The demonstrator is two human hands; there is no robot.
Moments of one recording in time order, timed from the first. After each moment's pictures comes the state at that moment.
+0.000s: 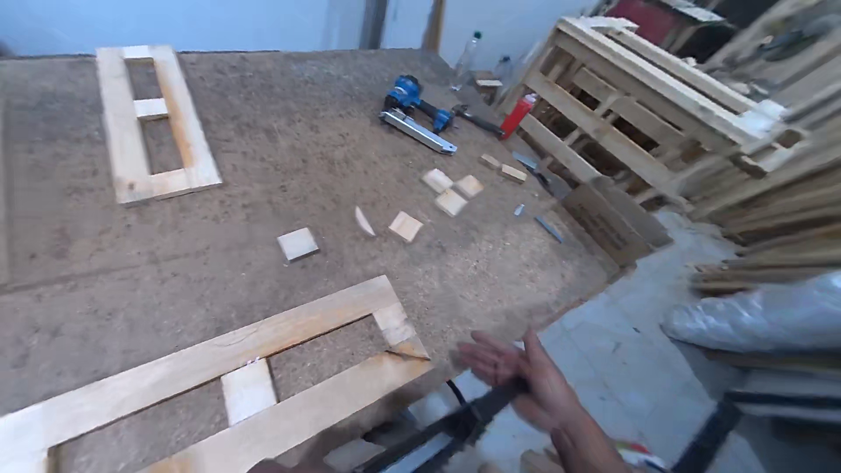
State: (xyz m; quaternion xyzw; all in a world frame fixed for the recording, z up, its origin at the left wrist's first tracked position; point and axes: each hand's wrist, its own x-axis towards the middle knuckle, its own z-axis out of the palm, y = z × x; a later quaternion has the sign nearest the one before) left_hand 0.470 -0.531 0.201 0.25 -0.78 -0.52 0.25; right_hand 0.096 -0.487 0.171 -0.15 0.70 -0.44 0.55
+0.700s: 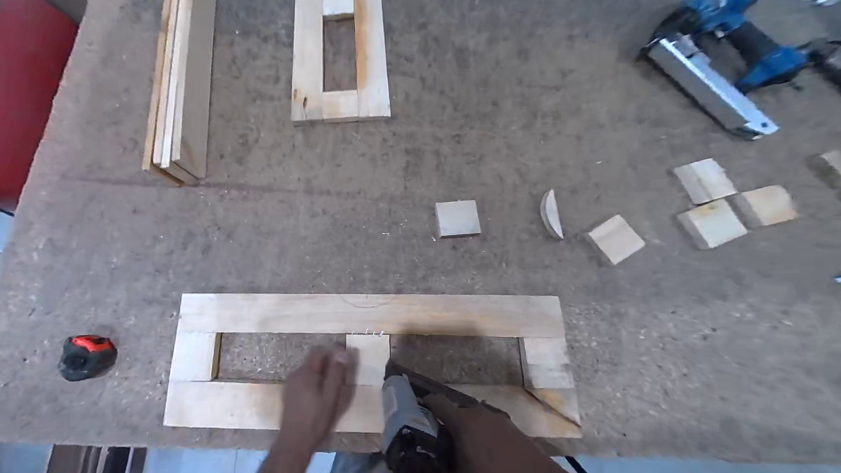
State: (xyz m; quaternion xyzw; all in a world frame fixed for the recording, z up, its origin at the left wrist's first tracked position) left_hand 0.556 -0.589 0.044 0.75 -0.49 -0.42 0.17; right_hand 0.306 -0.620 0.136 -0.61 0.50 0.28 0.55
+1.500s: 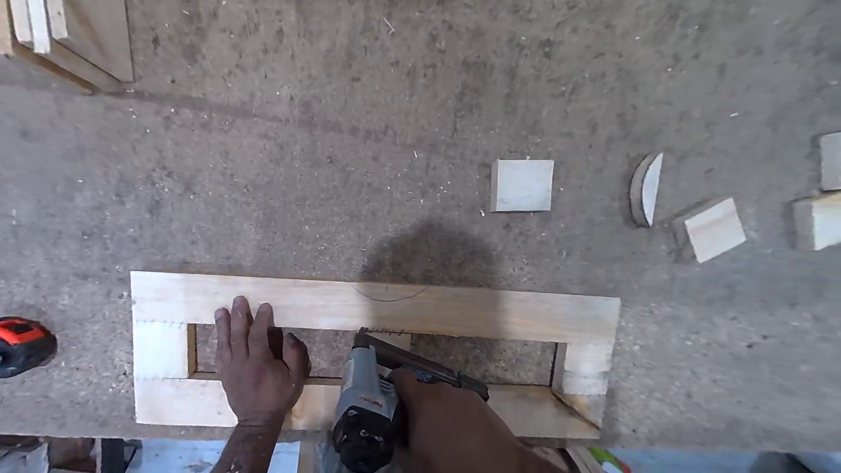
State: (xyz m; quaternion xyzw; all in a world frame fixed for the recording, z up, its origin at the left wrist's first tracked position) left_hand 0.631 -0.590 -0.055 0.80 -0.59 -0.04 0.11; right_hand 0.398 -0.698 0.098 -0.59 0.45 0.38 0.55
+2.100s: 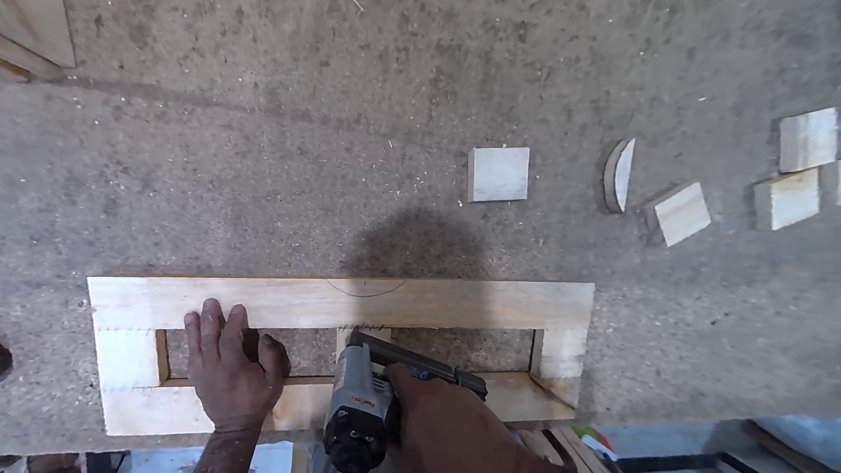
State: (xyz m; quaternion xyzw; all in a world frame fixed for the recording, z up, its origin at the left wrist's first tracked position) left_hand 0.631 -0.589 -0.056 0.79 -0.60 -0.04 0.12; right_hand 0.386 -0.703 0.103 -0.56 0.47 0.41 0.55
